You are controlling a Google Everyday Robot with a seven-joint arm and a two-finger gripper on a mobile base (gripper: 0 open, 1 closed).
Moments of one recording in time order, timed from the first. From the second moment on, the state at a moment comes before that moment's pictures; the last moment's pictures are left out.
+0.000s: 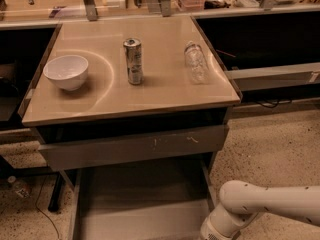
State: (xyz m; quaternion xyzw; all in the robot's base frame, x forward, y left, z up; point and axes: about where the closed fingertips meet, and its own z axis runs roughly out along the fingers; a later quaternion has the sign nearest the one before) arm 0.289 -0.115 0.433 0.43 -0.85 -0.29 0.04
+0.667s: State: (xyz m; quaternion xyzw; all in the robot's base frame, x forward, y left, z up) arm 0.290 -0.115 0.433 0.43 -0.85 -0.29 0.04
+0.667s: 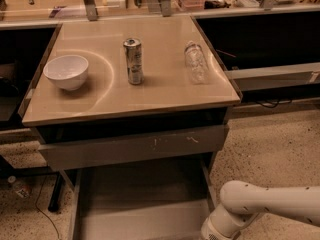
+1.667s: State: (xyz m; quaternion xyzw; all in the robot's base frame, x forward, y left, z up) arm 0.289 -0.115 0.433 0.43 -0.85 -0.29 0.04
